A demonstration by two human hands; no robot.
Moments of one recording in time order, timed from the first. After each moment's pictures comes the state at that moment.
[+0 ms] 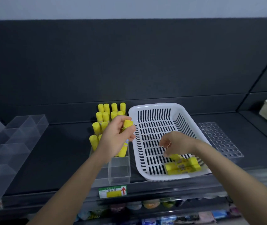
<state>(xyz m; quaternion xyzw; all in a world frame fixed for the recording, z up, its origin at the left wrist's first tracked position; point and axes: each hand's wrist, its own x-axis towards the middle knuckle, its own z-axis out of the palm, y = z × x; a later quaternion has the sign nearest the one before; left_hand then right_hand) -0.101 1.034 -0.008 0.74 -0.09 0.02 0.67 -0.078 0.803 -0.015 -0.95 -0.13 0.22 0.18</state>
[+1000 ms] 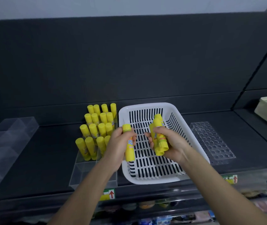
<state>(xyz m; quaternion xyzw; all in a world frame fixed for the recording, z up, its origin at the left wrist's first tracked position) -0.095 0.976 -0.025 0.65 0.06 -0.05 0.75 -0.082 0.801 -0.026 -0.44 0.13 0.24 0.86</state>
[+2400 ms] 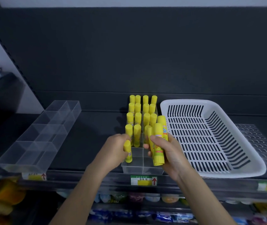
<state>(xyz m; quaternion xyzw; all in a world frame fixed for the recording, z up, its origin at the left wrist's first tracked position) -0.141 1.146 -0.046 0.96 -0.06 0.00 0.29 -0.145 0.959 -0.032 -0.51 0.04 0.17 0.84</state>
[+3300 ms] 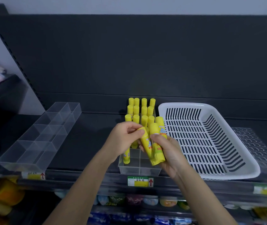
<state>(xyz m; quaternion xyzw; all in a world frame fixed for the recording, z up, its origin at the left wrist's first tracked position) -0.138 1.111 -0.001 0.79 -0.05 -0.01 0.61 -0.141 0.952 -0.029 -0.48 0.04 0.17 0.86</state>
